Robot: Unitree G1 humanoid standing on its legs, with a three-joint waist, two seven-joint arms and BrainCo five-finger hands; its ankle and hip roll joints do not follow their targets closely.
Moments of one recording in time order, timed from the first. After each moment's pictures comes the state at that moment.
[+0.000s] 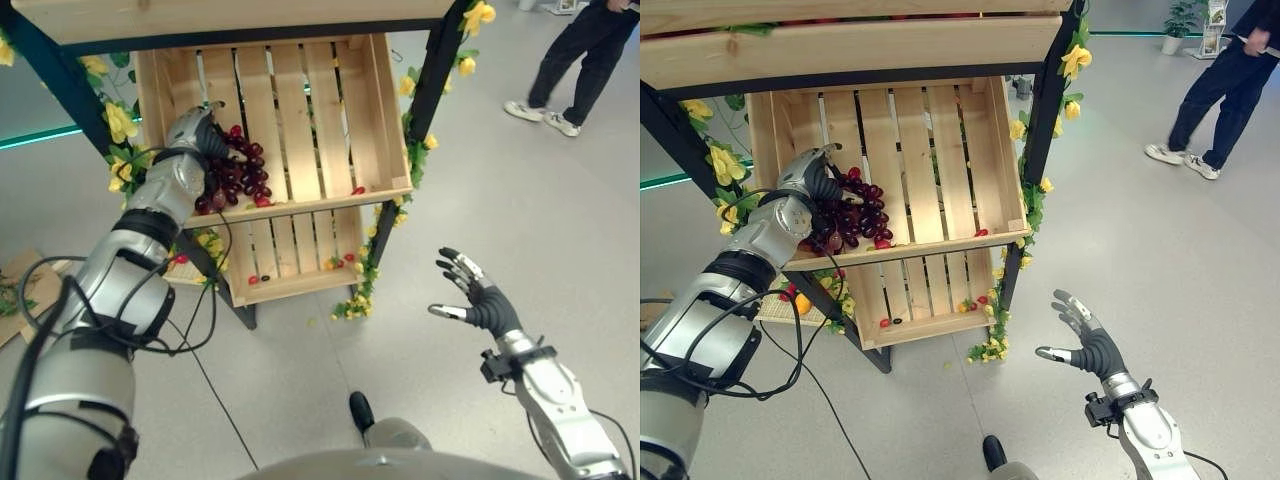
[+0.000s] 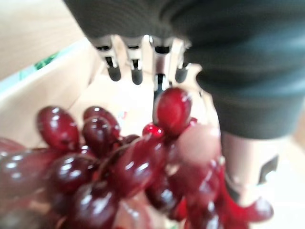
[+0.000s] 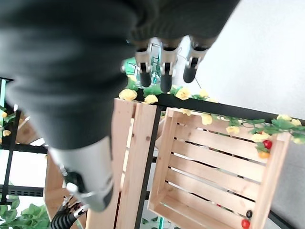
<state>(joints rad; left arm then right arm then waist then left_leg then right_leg) -1.14 0.63 -0.57 1.09 0.34 -0.04 0.15 0.28 -0.49 0.04 -0.15 0.27 -0.17 0.14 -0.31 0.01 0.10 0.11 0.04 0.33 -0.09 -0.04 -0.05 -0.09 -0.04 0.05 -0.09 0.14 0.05</state>
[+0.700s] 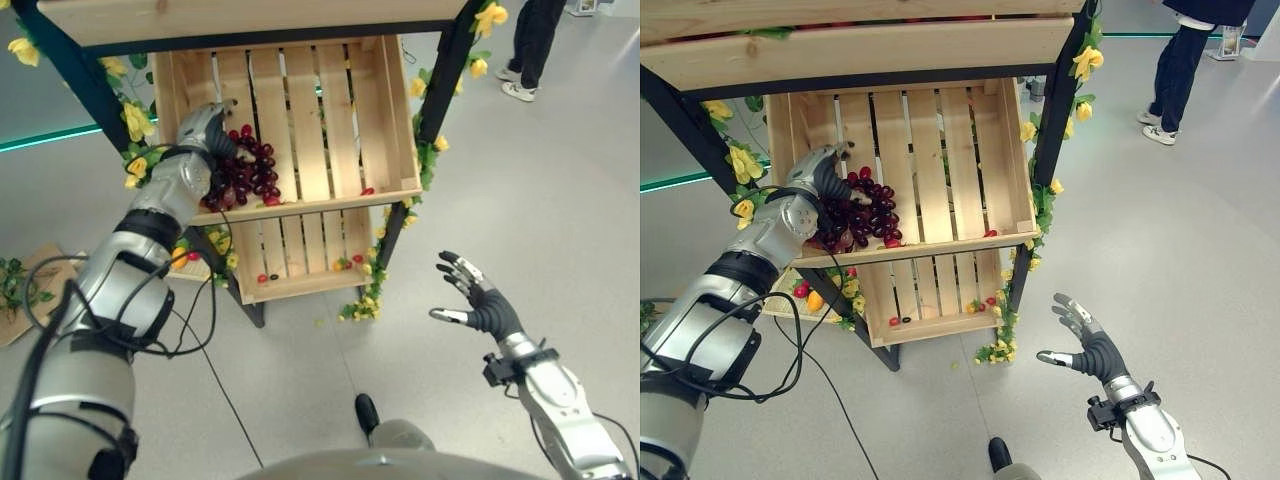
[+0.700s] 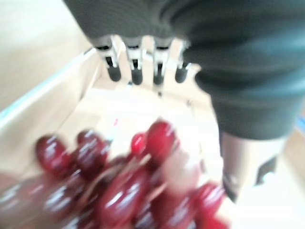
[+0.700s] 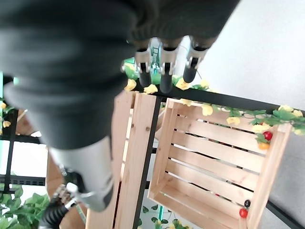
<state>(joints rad) -1.03 0.63 -0.45 0.79 0.27 -0.08 0.20 0.29 -0.51 0.04 -0.15 0.27 -0.17 0.14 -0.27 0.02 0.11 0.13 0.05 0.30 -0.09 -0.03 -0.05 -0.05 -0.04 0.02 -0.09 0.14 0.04</state>
